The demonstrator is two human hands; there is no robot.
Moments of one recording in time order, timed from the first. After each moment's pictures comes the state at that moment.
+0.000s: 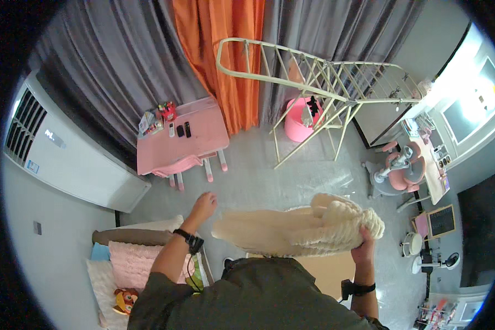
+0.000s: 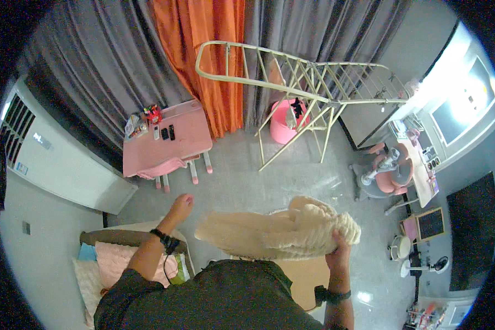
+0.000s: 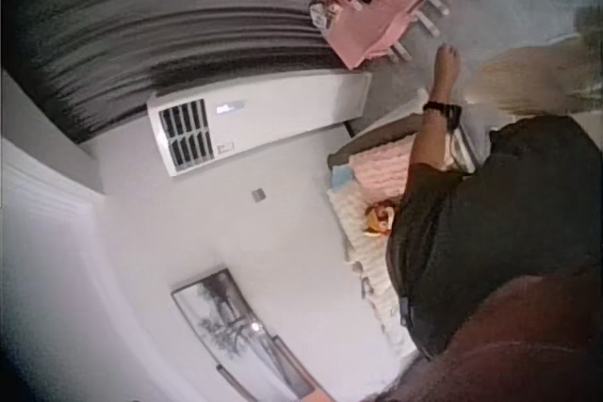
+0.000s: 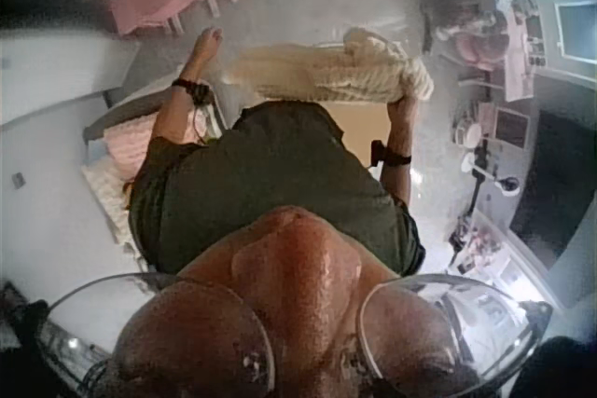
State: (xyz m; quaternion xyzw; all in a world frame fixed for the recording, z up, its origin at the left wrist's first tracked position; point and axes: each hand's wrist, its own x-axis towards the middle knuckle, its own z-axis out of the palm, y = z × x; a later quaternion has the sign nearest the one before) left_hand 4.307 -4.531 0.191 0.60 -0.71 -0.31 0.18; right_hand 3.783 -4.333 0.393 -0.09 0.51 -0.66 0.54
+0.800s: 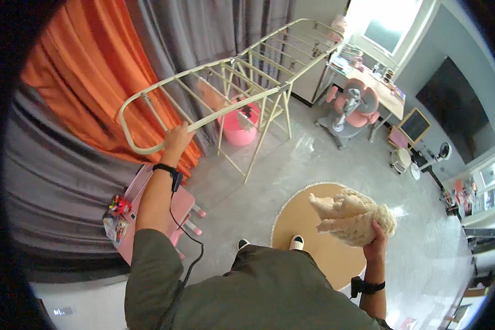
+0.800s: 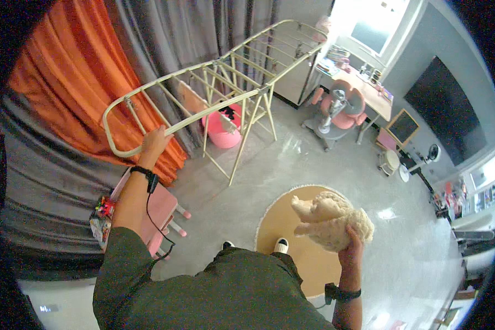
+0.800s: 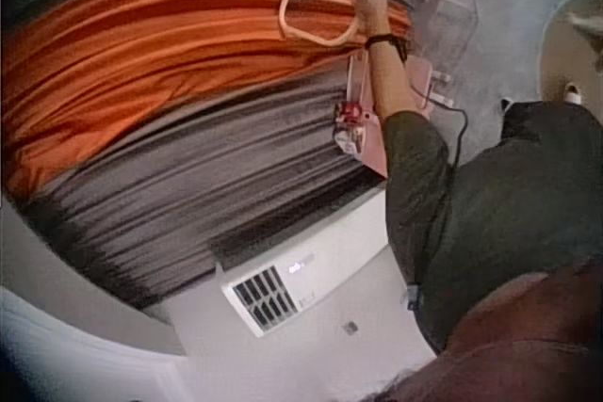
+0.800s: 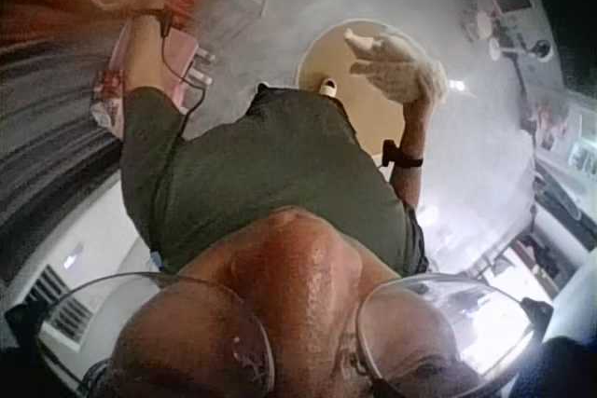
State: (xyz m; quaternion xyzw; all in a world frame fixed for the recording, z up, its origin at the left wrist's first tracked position) left_hand 4.035 -5.059 0.275 0.36 -0.92 0.05 0.12; right_hand 3.840 -4.395 0.355 0.05 0.57 -0.79 0.23
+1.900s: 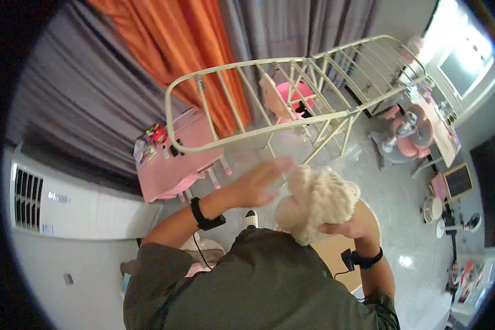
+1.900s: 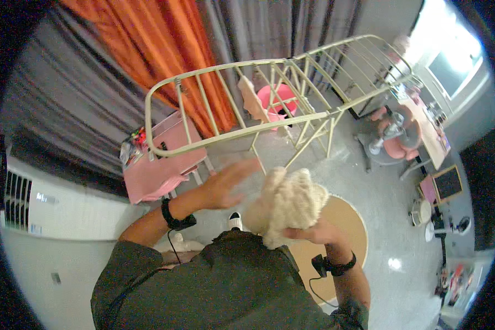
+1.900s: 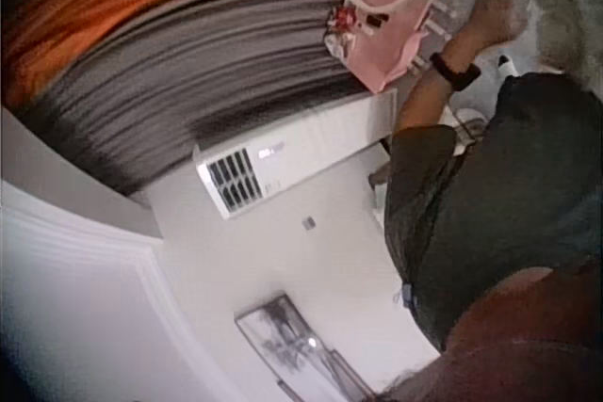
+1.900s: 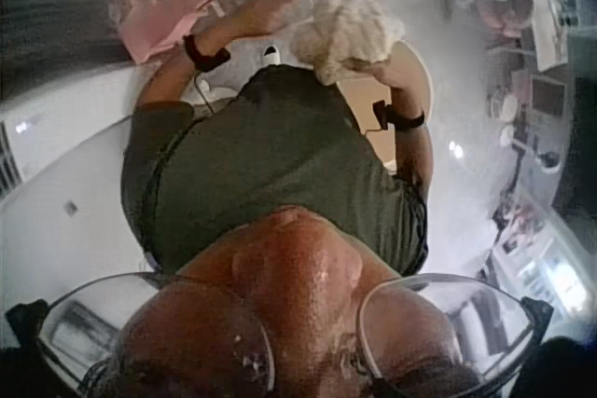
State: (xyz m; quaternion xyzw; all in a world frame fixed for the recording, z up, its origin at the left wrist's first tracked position) left_hand 4.146 -4.667 0.533 0.09 -0.91 -0.36 0.20; right_hand 3.896 -4.481 0.593 -0.50 0.49 -0.43 0.57
